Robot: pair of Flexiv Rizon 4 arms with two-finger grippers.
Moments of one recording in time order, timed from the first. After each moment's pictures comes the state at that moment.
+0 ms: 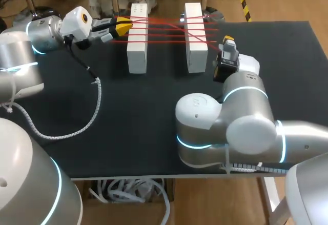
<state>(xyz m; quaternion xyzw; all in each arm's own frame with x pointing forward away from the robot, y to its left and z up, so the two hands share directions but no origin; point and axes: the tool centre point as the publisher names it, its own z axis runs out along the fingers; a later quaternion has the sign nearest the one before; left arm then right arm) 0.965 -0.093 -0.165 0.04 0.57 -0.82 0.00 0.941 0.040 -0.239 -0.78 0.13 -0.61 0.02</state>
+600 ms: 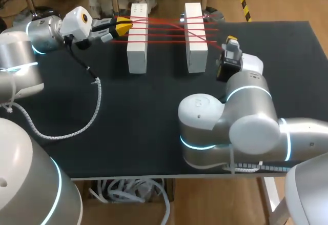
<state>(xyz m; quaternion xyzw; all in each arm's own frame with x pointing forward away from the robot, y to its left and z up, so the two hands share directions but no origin) 0.965 -0.093 -0.165 0.04 0.57 -0.82 0.00 0.938 0.031 -0.234 -0.78 0.13 -0.61 0.02</state>
